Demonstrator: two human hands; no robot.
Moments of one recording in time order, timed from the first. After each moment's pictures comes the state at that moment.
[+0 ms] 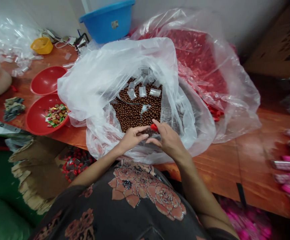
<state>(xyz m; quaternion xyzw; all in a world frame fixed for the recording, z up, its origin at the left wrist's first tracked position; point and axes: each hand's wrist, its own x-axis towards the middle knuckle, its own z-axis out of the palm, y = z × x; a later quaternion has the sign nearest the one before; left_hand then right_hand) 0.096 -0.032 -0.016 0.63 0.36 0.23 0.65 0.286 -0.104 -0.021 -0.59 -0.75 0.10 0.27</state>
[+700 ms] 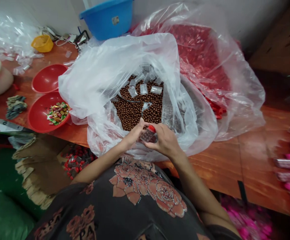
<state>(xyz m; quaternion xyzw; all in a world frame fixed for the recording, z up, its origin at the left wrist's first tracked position) 0.110 -0.042 -0.016 0.42 0.37 0.22 0.80 0.268 -0.107 -0.033 -0.59 -0.76 0.05 0.27</state>
